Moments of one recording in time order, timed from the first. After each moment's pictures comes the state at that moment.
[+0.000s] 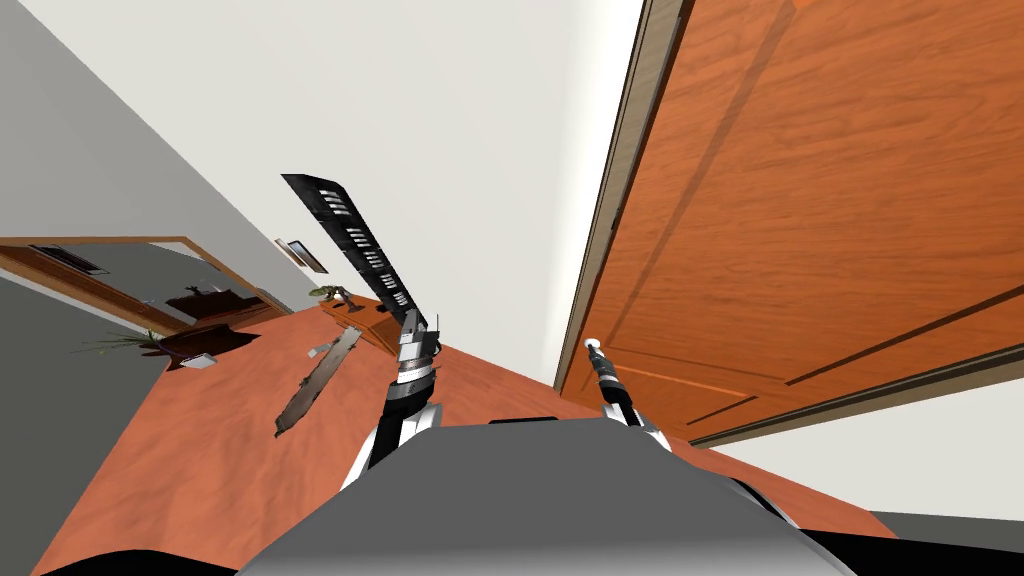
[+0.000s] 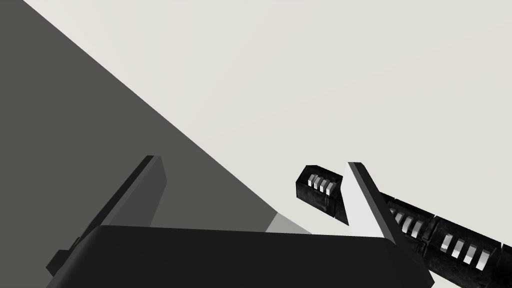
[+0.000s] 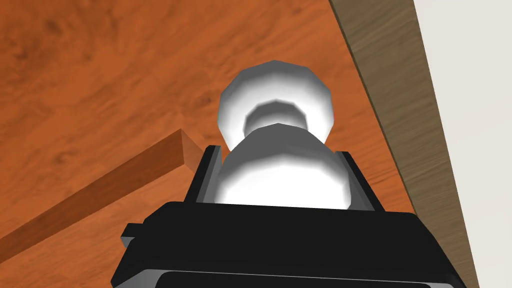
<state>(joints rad) -0.11 -0.24 -0.28 -0.52 -0.05 -0.89 0.79</state>
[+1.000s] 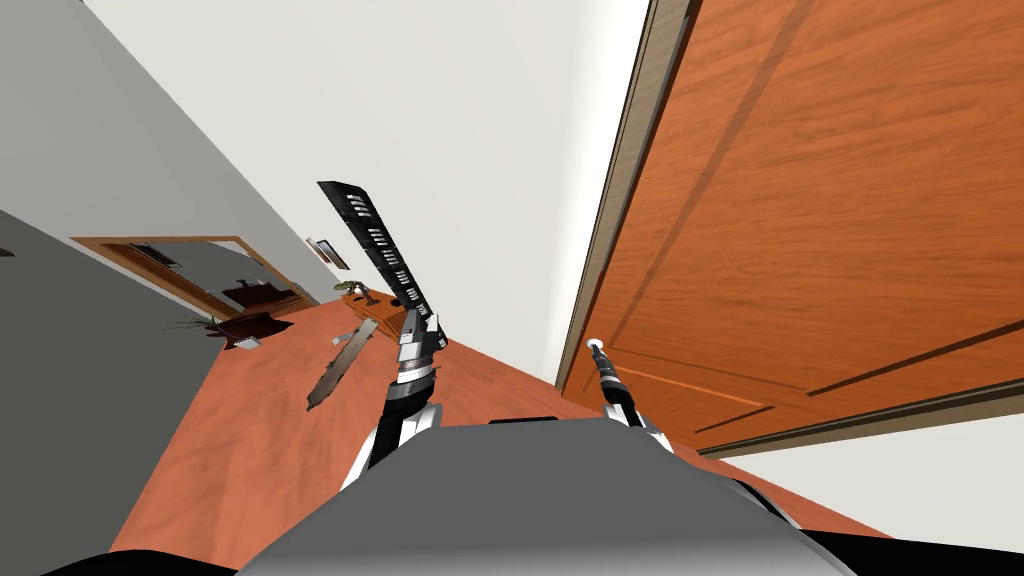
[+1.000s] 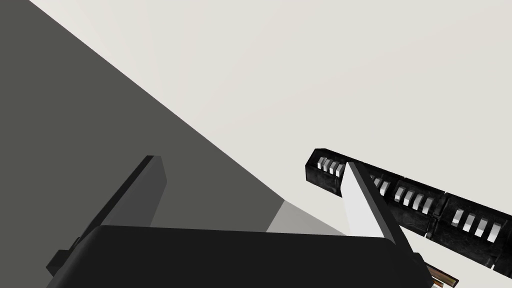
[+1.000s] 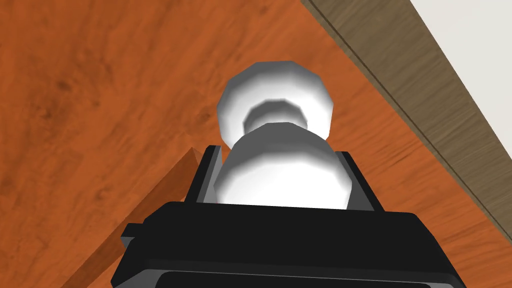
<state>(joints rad) -0.11 -0.25 -0.28 -0.52 -0.09 -0.89 0.54</state>
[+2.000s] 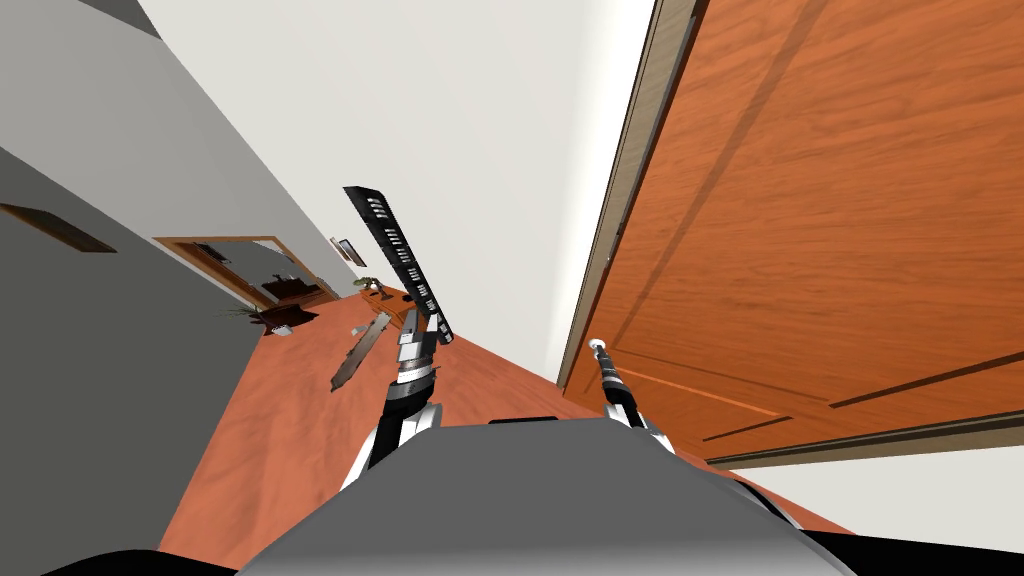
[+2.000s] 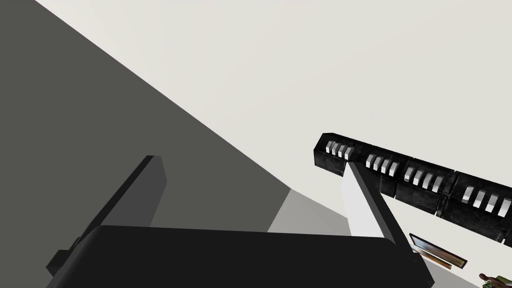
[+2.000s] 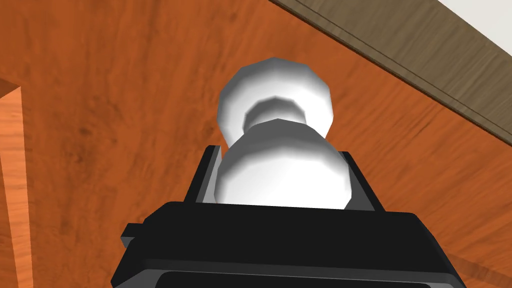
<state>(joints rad) -0.10 -0.25 -0.29 -0.51 -0.13 -0.89 0.30</state>
